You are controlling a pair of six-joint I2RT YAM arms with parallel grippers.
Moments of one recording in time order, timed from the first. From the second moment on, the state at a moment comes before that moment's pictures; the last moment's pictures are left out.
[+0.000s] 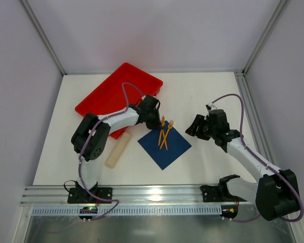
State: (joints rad) left arm -0.68 1.96 1.35 -0.35 0.15 -0.79; right arm 0.27 1.11 0.62 -0.24 -0.21 0.55
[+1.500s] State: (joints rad) left arm -0.67 1.86 1.33 -0.38 0.07 -0.76; right arm 0.29 1.35 0.74 -0.18 -0.20 0.60
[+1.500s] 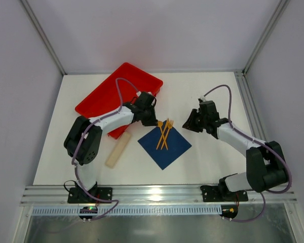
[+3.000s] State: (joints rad) left arm -0.71 1.93 1.23 -0.38 0.16 -0.77; right arm 0.46 1.73 0.93 -0.08 -0.12 0.63
